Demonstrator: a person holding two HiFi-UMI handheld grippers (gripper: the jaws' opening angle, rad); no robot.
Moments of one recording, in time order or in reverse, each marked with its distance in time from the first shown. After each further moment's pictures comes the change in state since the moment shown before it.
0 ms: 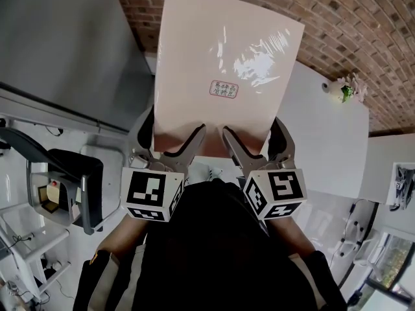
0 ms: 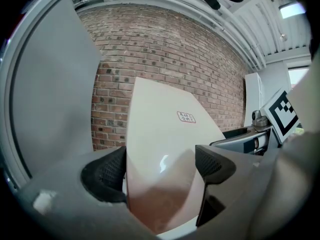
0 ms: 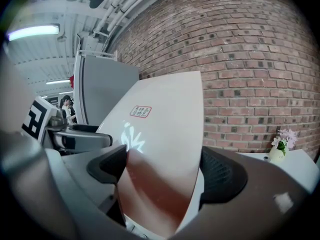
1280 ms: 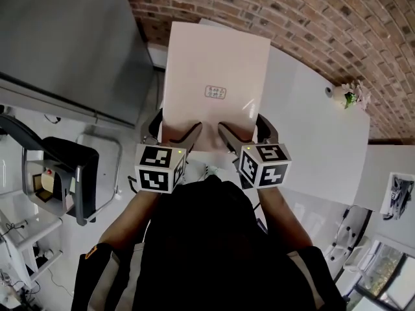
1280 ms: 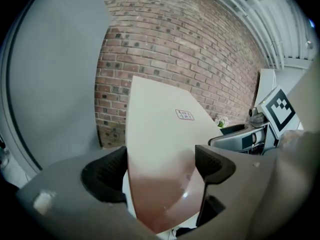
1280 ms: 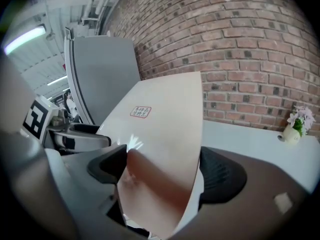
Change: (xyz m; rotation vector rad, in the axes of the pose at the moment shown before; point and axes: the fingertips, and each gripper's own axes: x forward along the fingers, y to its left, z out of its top) left arm 0.042 0.017 -0.109 -0.132 0.257 0.028; right arm 0.063 -0.020 -0.093 0.054 0.262 0.102
